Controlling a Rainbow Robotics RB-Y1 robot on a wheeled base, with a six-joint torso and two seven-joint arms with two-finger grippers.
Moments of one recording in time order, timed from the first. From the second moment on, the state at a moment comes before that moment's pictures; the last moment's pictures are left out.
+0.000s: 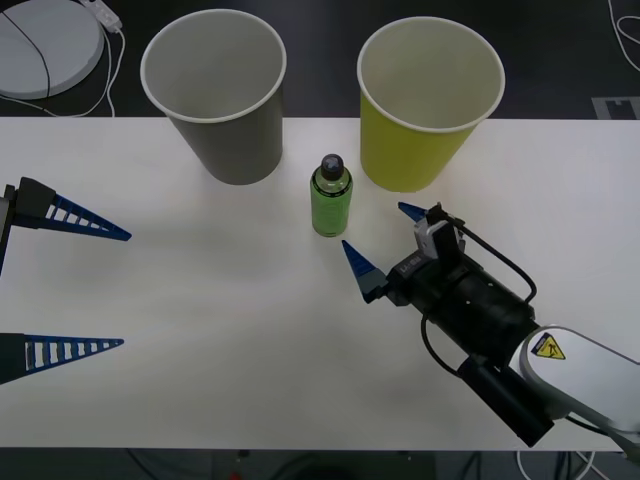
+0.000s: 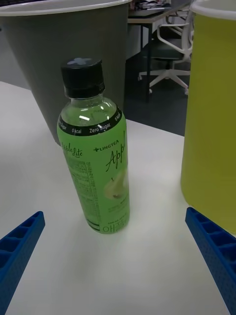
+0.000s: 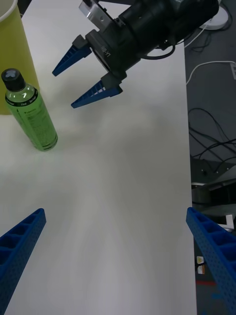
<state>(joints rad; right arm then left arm) -0.16 -0.78 0.77 -1.86 1.20 0.25 -0.13 0.17 1.15 0.40 -2.22 -1.21 -1.32 0.45</state>
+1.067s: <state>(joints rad) -0.30 -0.64 0.80 -1.71 1.20 0.25 -0.14 0.17 1.15 0.40 -2.22 -1.21 -1.32 0.45</state>
